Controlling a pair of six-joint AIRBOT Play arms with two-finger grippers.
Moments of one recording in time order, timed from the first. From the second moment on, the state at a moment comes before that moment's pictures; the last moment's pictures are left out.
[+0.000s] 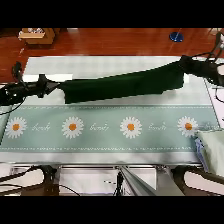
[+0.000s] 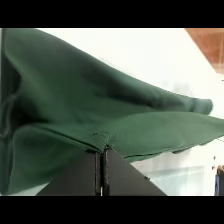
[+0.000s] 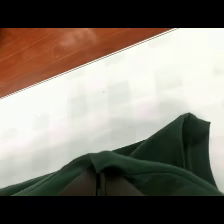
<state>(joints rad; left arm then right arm) 0.33 -1.41 0.91 0.37 -0.97 -0.99 -0.16 -1.38 1.13 -0.82 0.50 1.24</state>
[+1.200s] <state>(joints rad) 0.44 -1.56 1.08 0.39 -1.23 -0.98 -0.48 -1.52 1.20 -0.97 0.88 1.30</state>
